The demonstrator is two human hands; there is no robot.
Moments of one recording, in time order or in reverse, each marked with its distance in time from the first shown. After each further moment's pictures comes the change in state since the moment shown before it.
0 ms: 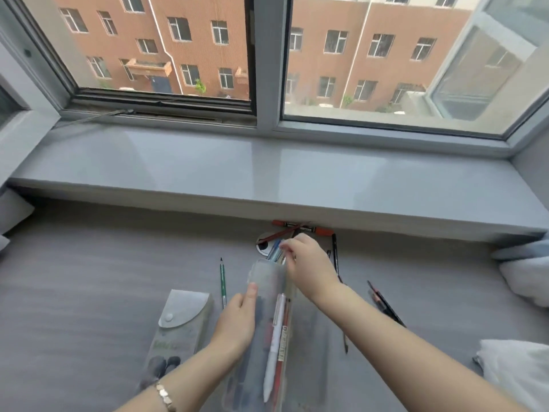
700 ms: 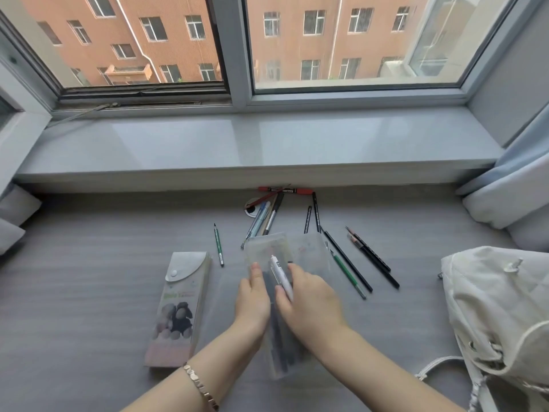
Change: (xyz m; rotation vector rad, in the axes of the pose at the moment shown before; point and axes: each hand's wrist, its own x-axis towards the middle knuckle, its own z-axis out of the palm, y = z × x) left_hand -0.076 -0.010 0.033 -0.160 0.072 -0.053; right_hand -0.163 -0.035 0.006 -0.067 0.013 0.192
